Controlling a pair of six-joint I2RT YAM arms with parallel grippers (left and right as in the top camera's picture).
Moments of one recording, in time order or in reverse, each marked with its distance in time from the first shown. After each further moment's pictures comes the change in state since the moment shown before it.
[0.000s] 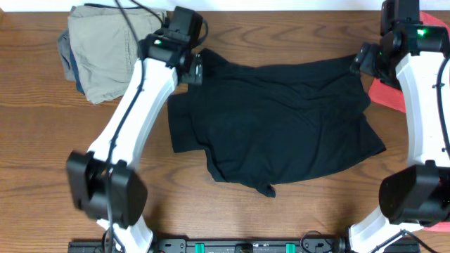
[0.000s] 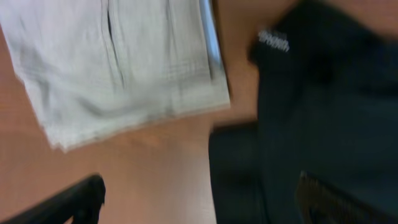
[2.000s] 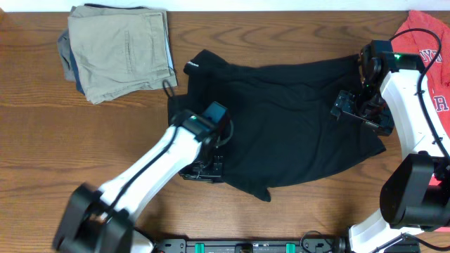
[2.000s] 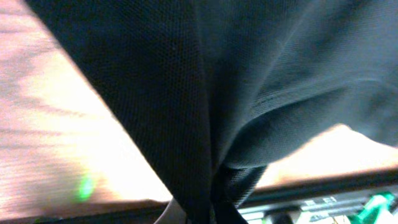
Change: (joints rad) left arm -0.287 -0.272 -0.664 -0.057 0.531 -0.255; right arm 0.000 -0.020 -0.342 -0.024 -0.172 0.000
